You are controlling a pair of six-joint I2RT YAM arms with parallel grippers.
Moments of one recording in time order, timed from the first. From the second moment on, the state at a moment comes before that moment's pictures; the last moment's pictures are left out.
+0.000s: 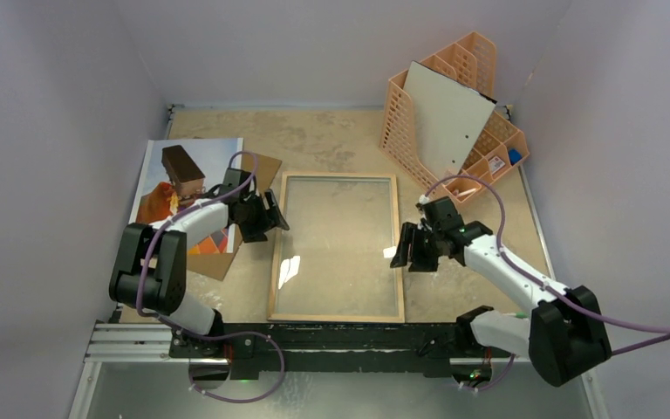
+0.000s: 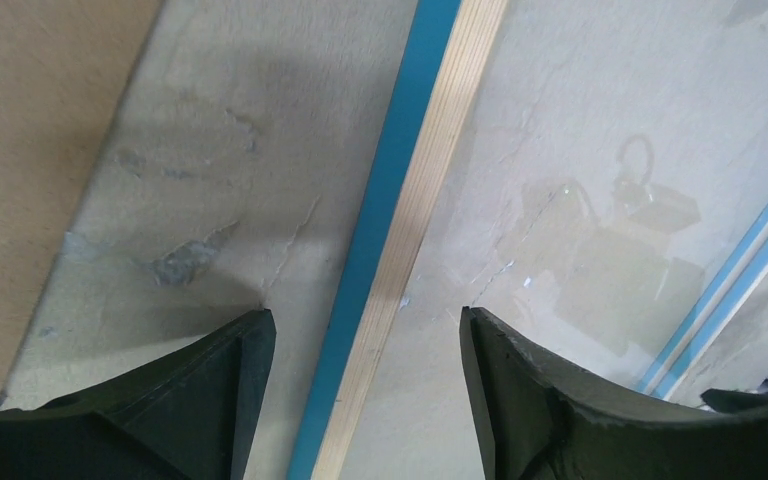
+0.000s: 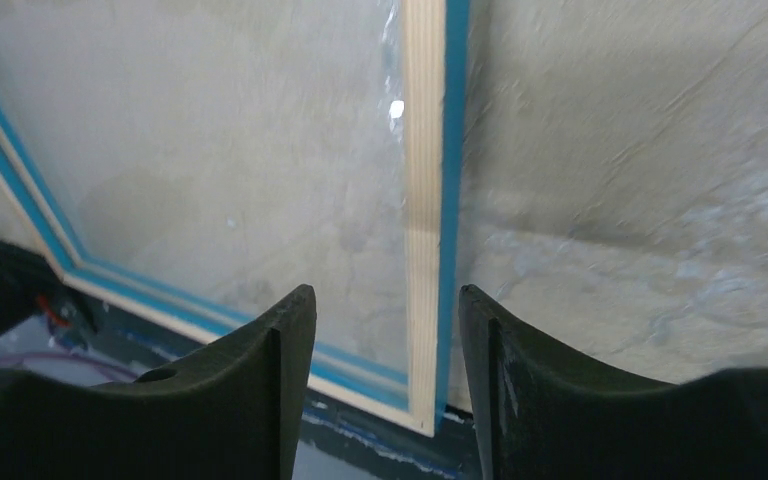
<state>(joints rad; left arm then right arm) -0.20 1.54 0.82 -0.36 0.25 -0.63 0.40 1.17 0.66 -0.61 -0.23 0.59</state>
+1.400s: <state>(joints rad) -0.20 1.53 0.74 -0.29 0.40 -0.70 0.40 1.08 0.51 -0.65 -0.48 0.59</state>
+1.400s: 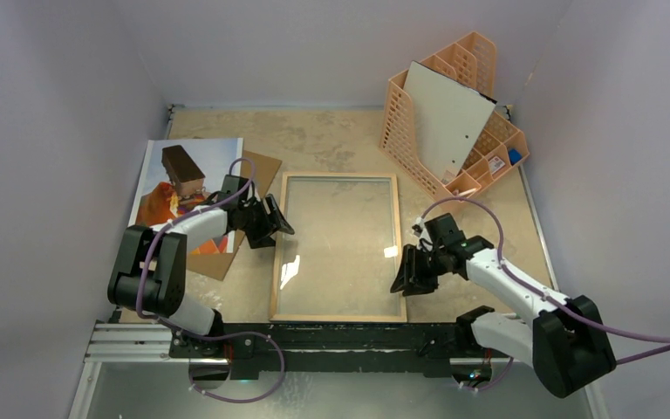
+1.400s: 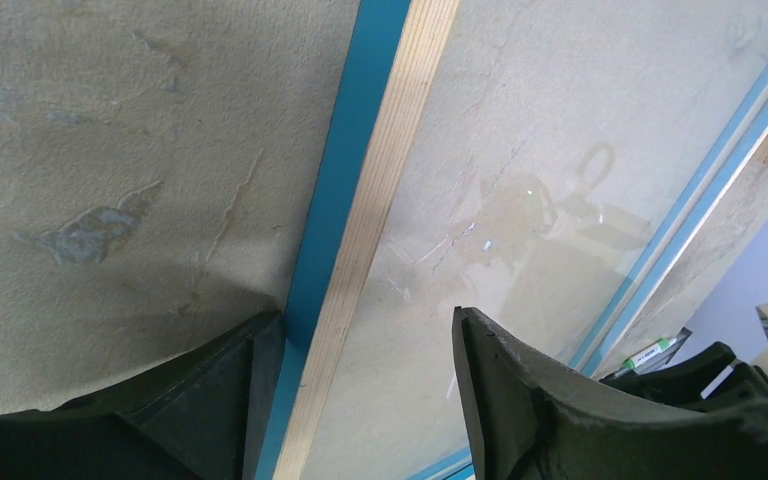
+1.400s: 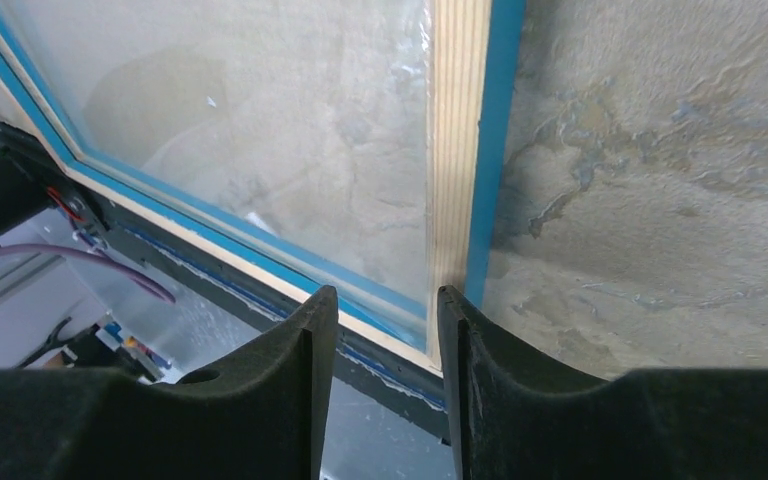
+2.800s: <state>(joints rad) -0.17 1.51 0.68 -0.12 0.35 -0.73 0.39 1.20 0.36 -0.25 -0.82 0.71</state>
